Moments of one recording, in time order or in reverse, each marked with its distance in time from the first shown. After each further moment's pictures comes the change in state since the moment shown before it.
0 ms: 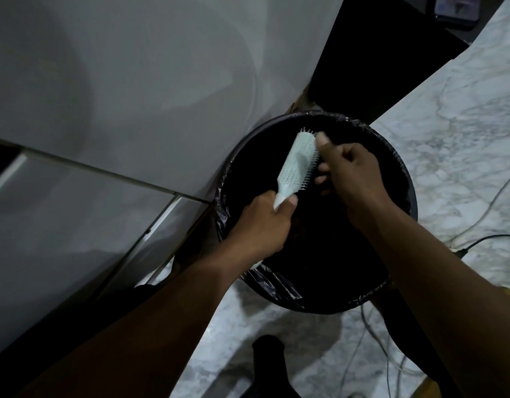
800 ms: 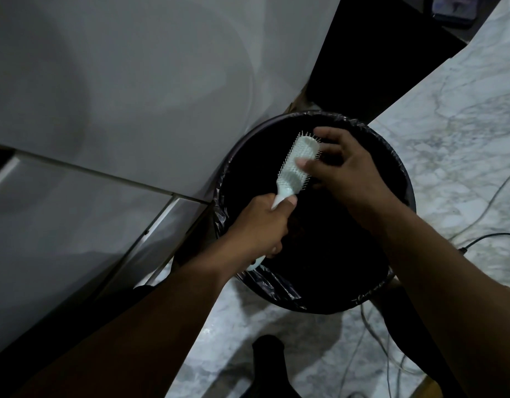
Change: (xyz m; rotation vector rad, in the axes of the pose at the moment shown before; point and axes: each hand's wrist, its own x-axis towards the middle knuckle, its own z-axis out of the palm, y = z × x) left_hand -0.009 0.012 -0.002 -0.148 -0.101 -0.108; right_hand 0.003 0.000 -0.006 -0.083 -0.199 -0.140
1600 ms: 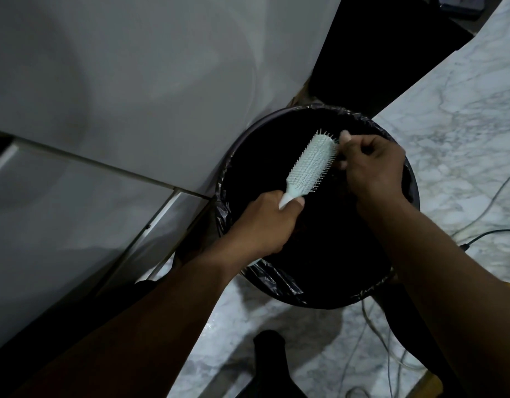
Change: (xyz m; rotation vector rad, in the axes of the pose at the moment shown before) left_hand 0.005 -0.009 -0.002 0.216 0.025 0.102; right_hand 0.011 0.014 -0.005 -0.029 0.465 0.018
